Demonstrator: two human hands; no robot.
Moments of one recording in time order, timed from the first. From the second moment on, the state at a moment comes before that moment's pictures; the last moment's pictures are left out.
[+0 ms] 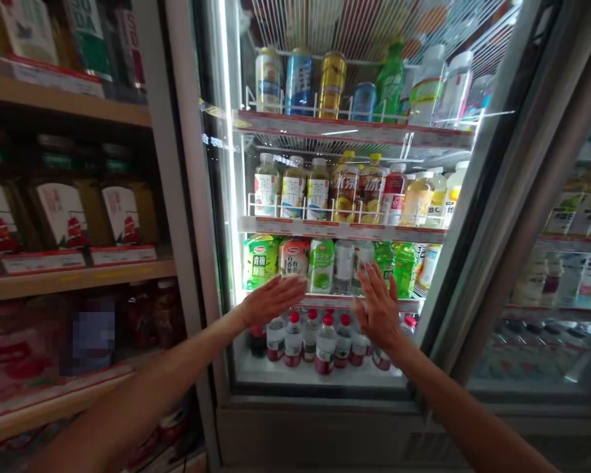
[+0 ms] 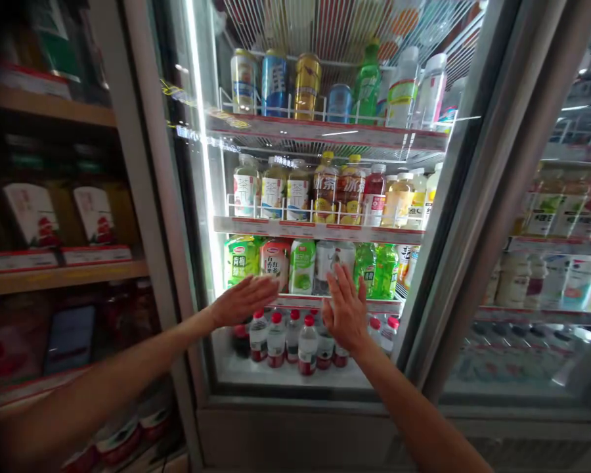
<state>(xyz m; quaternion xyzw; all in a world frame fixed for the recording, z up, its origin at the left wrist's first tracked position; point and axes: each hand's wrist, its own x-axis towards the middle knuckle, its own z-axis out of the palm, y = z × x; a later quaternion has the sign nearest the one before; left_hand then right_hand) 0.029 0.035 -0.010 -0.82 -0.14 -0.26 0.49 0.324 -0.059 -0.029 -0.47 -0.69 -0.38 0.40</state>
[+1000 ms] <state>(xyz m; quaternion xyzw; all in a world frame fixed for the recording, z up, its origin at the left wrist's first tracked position) 0.001 0.046 0.002 -0.72 -0.25 -0.41 0.50 0.316 -0.069 -0.052 -0.48 -0.71 -0.36 0.37</state>
